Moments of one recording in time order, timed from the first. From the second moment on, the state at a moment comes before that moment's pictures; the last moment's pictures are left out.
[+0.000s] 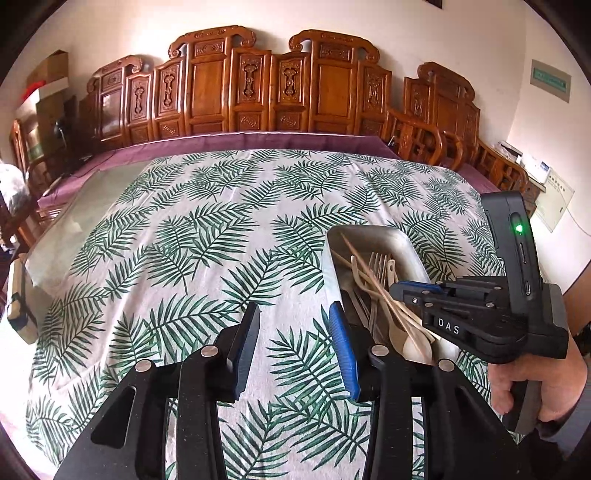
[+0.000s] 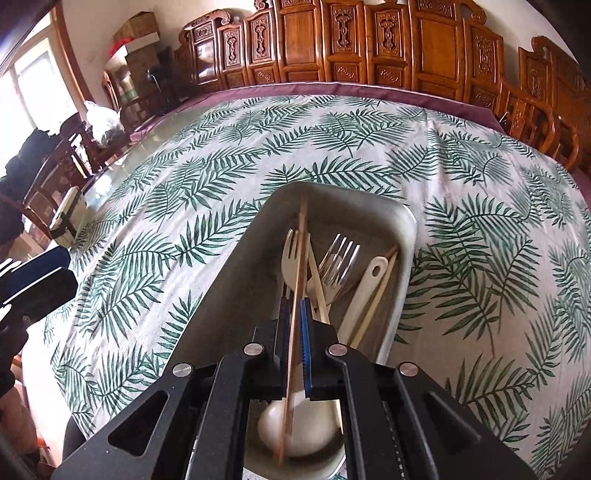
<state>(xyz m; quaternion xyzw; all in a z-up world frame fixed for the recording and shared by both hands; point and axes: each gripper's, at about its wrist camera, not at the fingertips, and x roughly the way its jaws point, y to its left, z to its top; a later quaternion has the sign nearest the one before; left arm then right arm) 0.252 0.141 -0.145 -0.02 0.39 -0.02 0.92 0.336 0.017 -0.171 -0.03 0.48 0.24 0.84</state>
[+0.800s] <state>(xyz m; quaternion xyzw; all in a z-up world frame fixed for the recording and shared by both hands) 0.201 0.068 -0.114 0.01 0.36 -0.03 0.93 0.235 -0.091 -0.097 -0.02 0.40 0.19 0.89</state>
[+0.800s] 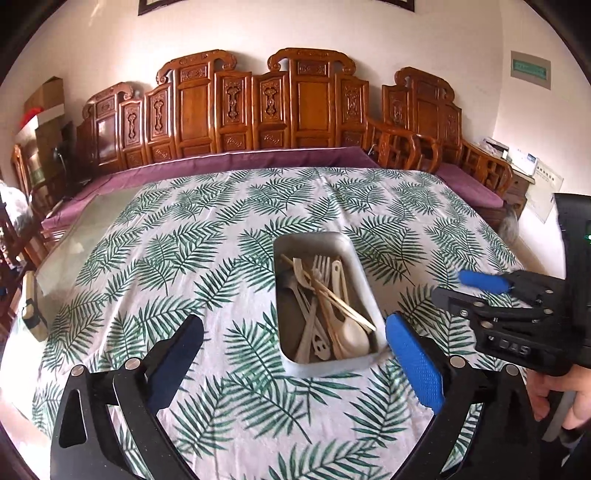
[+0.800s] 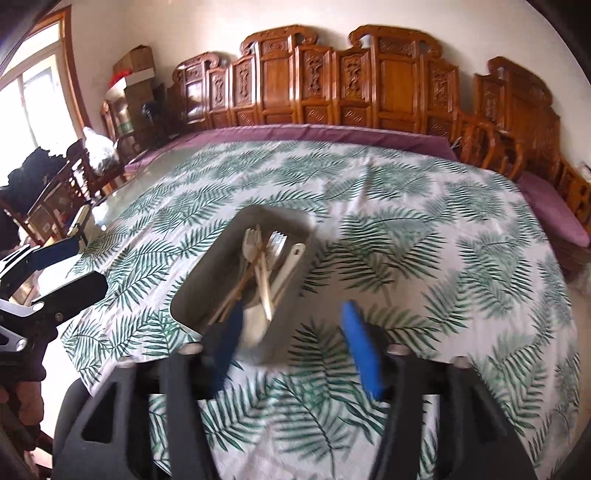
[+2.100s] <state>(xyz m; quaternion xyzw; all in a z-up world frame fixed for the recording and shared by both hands) 0.066 -0.006 0.021 0.00 0.23 -0.03 0.97 0.060 -0.192 0.061 0.00 0.21 0.11 0.97</state>
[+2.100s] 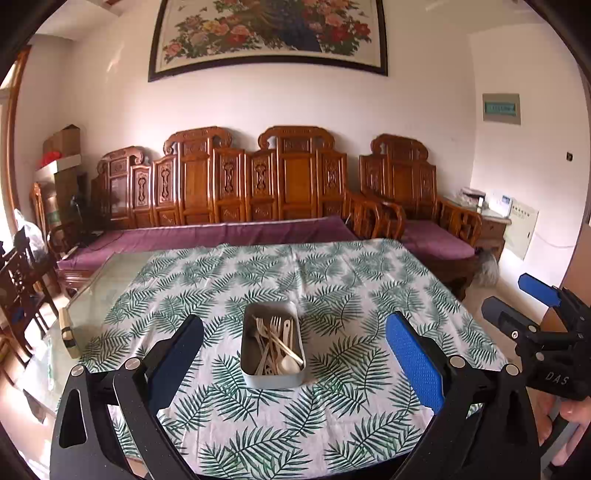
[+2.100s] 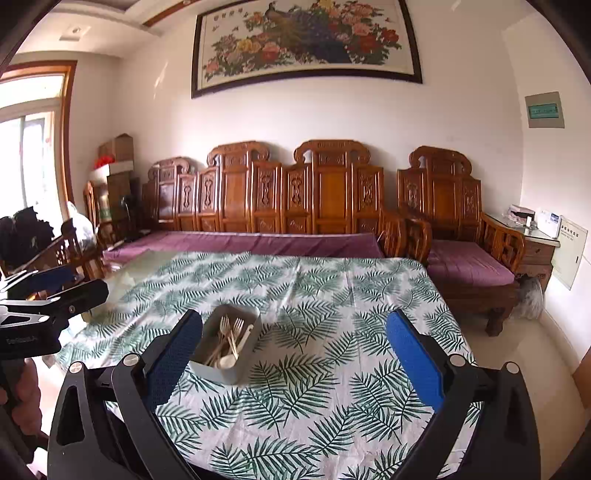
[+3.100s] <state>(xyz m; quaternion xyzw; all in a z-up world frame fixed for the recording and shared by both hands) 0.052 0.000 0.018 0.00 0.22 -0.02 0.98 0.044 -0.198 0.070 0.01 0.20 0.10 0.97</state>
